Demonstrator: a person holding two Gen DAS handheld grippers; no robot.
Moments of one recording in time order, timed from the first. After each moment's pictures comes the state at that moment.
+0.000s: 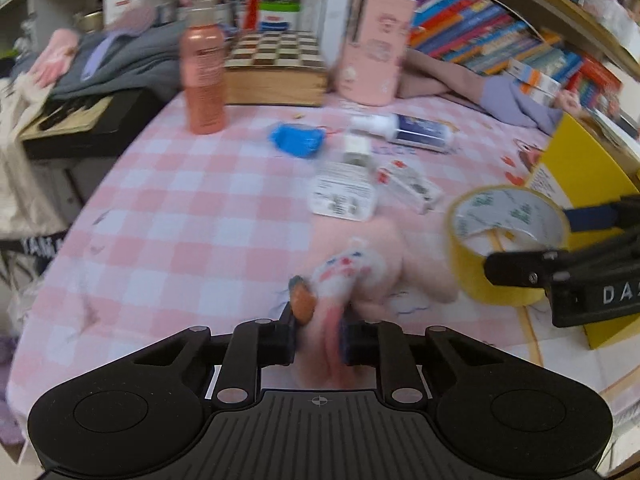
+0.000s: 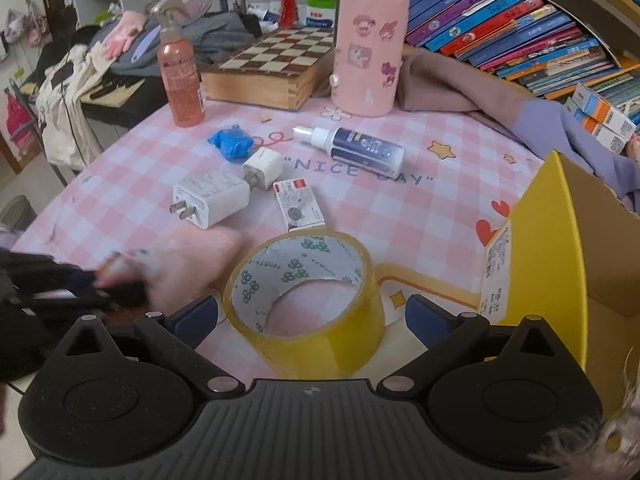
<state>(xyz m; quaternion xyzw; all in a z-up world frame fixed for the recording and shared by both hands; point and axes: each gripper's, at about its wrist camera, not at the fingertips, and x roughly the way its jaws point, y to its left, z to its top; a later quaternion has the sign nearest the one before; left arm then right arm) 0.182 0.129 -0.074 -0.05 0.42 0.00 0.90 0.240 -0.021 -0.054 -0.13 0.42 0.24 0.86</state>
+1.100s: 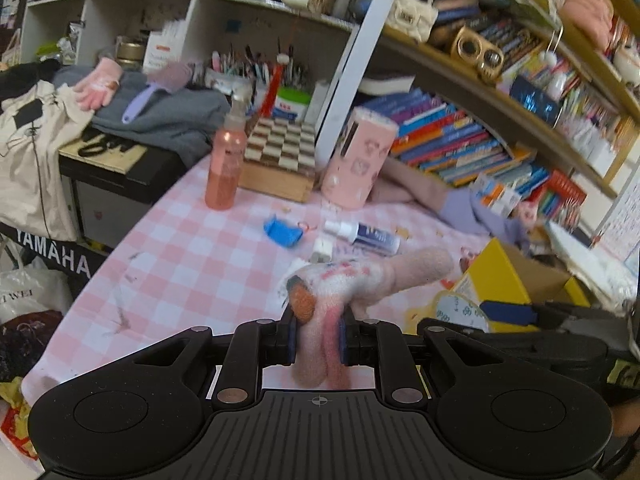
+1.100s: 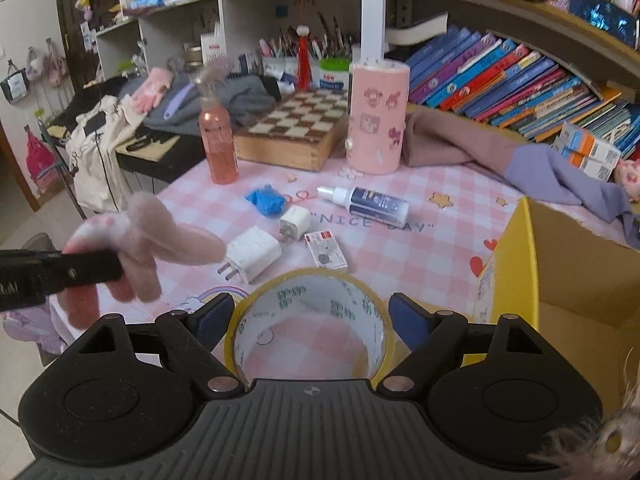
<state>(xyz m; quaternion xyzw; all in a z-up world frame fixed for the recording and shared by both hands) 0.116 0.135 0.013 -0.17 0.31 -0.01 0.93 0.186 -0.036 -0.001 -0.09 0.35 0.26 0.90</state>
